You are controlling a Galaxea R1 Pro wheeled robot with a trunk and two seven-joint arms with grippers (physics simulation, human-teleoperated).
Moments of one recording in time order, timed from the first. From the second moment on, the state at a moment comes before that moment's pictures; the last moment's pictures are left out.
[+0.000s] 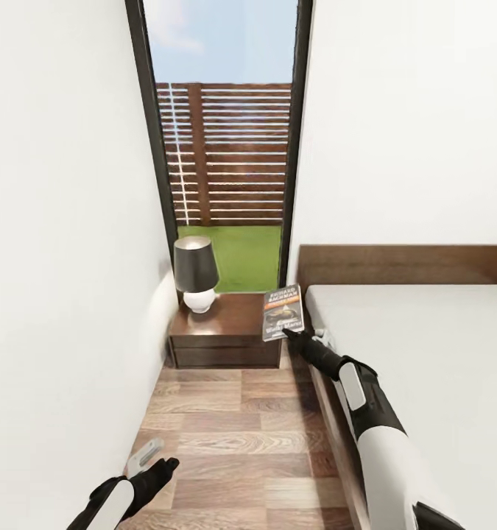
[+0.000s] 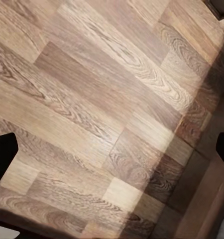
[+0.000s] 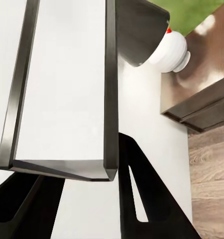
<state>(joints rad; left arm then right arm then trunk) -0.27 0.09 -0.17 -0.89 0.97 0.39 0.32 -0.75 0.16 -0.44 -0.78 -0.32 0.57 0.56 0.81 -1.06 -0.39</state>
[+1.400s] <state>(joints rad) -0.22 0.12 -0.22 -0.70 0.92 0.37 0.32 -0.75 0.16 -0.34 -0.66 -0.31 0.44 0.43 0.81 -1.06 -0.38</state>
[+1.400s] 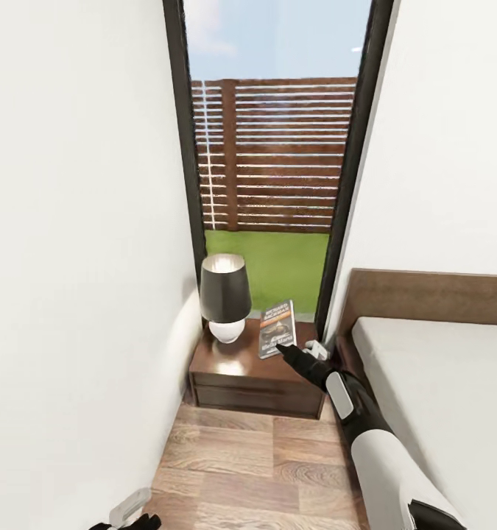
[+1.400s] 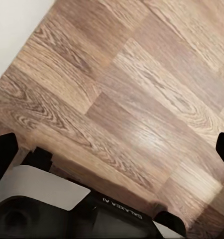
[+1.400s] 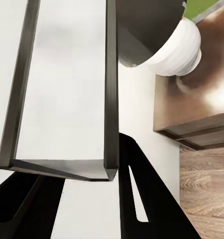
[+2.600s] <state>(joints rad) -0.22 0.12 -0.21 -0.68 0.80 0.37 0.33 -0.75 0.15 -0.35 -0.39 -0.37 0.33 0.49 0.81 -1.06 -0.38</state>
